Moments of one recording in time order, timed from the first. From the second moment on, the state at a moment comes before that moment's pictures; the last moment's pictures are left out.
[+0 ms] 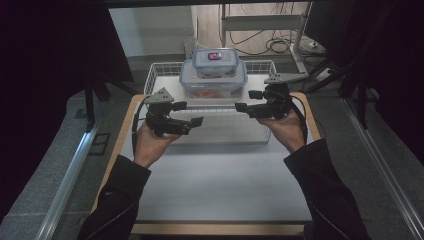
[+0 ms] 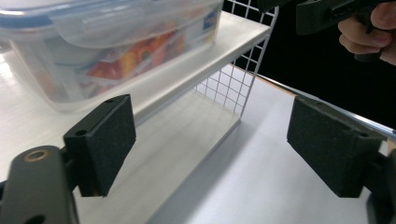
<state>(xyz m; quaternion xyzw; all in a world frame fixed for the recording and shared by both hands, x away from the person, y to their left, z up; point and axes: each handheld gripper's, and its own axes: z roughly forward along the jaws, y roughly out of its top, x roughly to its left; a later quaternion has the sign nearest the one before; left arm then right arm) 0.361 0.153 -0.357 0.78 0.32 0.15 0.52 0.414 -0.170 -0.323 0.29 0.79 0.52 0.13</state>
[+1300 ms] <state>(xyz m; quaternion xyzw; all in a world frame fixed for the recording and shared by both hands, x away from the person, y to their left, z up) 0.293 0.145 -0.418 0.80 0.29 0.18 0.49 0.353 -0.175 -0.381 0.26 0.82 0.48 0.15</state>
